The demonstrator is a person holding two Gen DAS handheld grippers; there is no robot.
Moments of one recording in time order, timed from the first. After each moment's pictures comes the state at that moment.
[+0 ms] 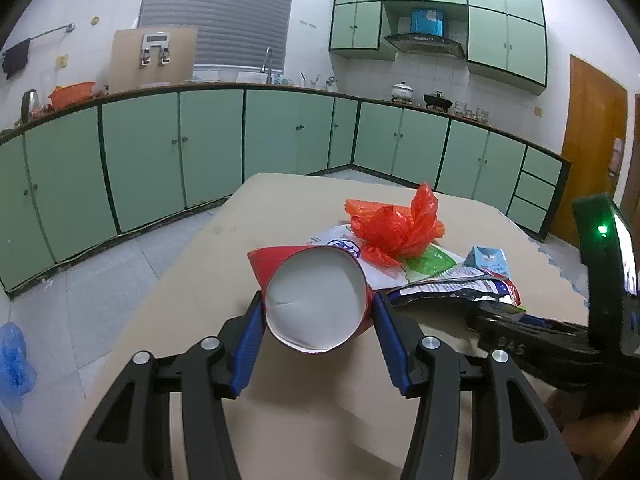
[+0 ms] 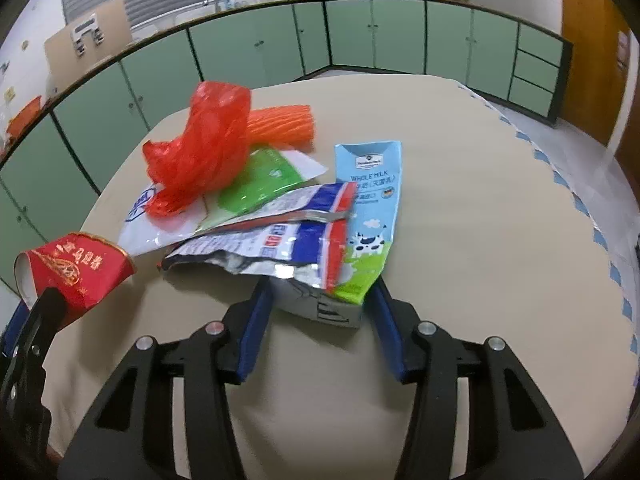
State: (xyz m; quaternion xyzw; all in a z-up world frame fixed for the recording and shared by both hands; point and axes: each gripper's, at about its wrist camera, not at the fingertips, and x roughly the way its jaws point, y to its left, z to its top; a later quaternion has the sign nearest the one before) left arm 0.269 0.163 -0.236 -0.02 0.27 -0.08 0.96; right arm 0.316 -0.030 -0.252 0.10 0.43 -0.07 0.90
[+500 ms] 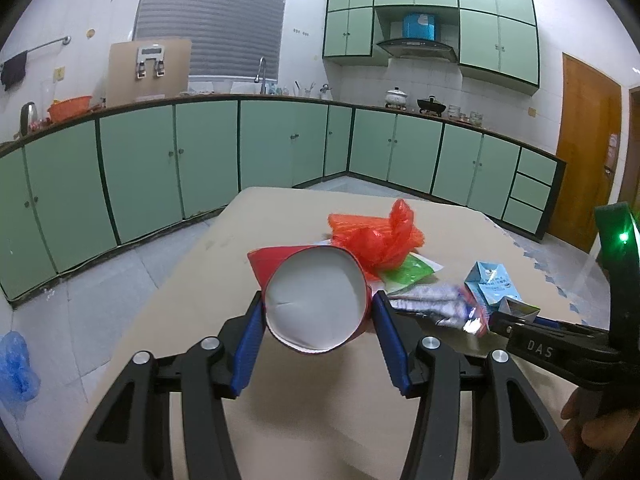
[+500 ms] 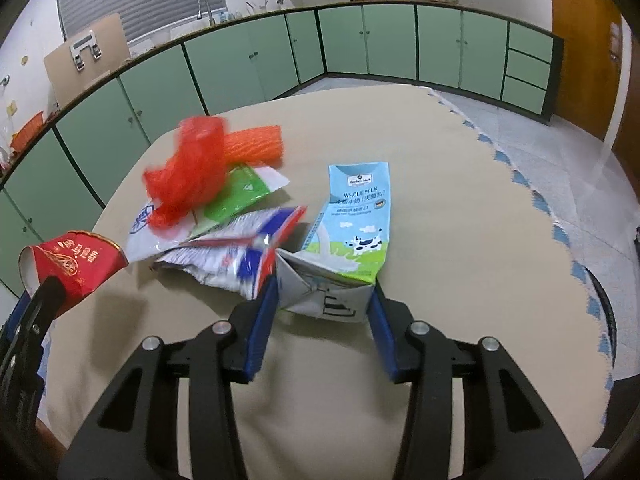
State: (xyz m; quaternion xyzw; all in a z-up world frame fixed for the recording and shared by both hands) left arm 0.251 0.147 -0.216 -0.01 0.25 -0.09 0.96; right arm 0.281 -0.064 -0.231 0.11 0.41 -0.07 0.90
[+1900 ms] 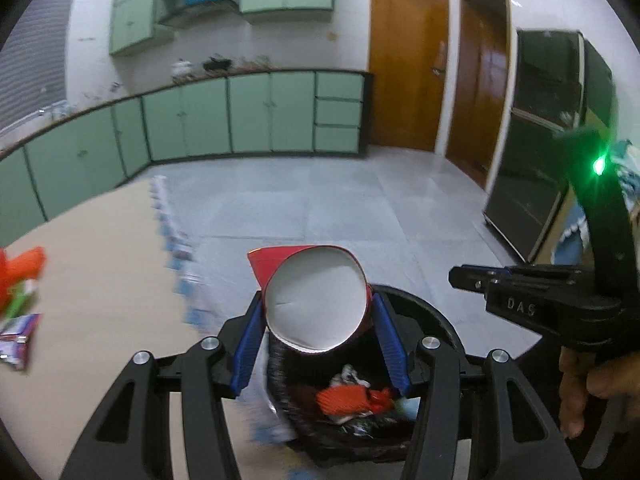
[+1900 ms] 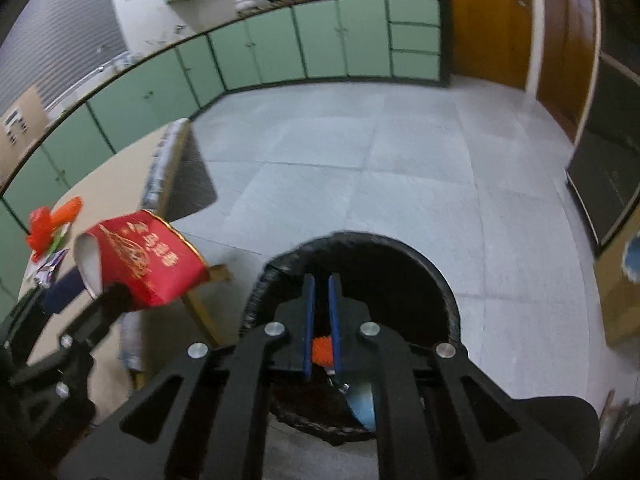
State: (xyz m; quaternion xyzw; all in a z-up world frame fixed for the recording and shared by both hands) left arm 0.144 -0.251 -0.237 0.12 0.30 -0.39 0.86; right arm 0.092 -0.420 -0.237 0.18 0.40 -0.20 0.88
